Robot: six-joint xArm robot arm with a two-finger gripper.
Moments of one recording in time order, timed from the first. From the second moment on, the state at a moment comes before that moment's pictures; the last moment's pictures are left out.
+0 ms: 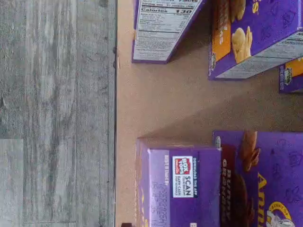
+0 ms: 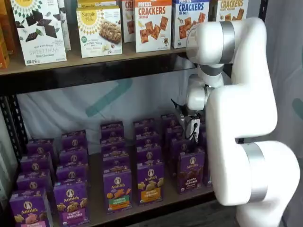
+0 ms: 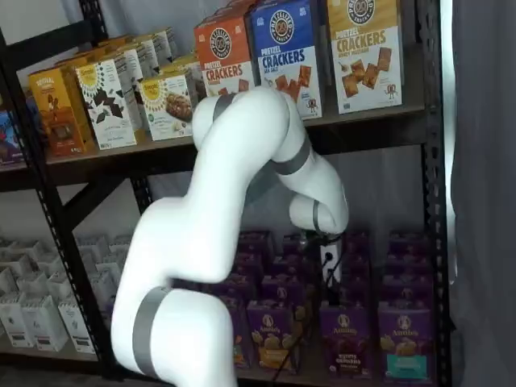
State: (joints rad) arm -0.17 0.85 -1.39 0.09 0.45 -1.81
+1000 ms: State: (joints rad) arm -0.17 0.87 -1.40 -0.18 0.47 -1.57
